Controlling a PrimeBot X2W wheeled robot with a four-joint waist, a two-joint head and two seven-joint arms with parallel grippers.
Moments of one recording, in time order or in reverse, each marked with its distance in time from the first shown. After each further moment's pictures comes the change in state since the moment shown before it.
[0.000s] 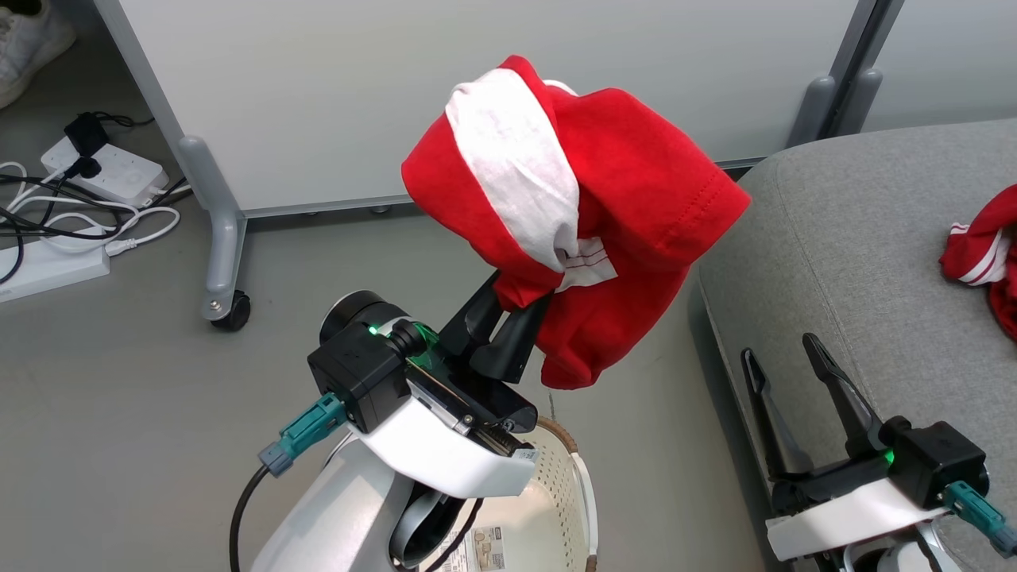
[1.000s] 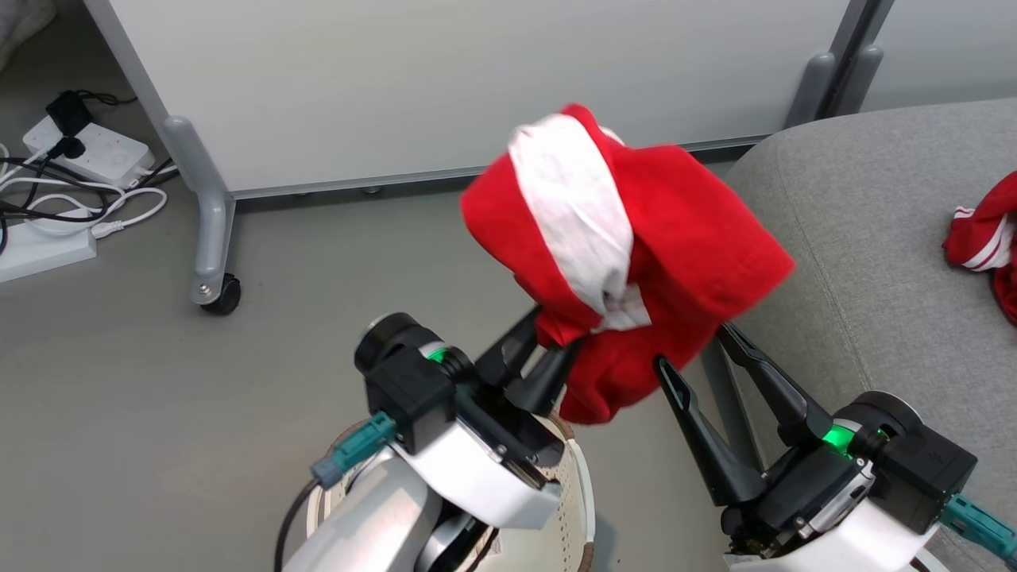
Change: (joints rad) left arm 0.000 0.010 -0.079 0.040 0.026 0.000 0.000; right arm -0.043 -0.166 0.284 -0.286 0.185 0.000 0.000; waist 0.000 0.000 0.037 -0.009
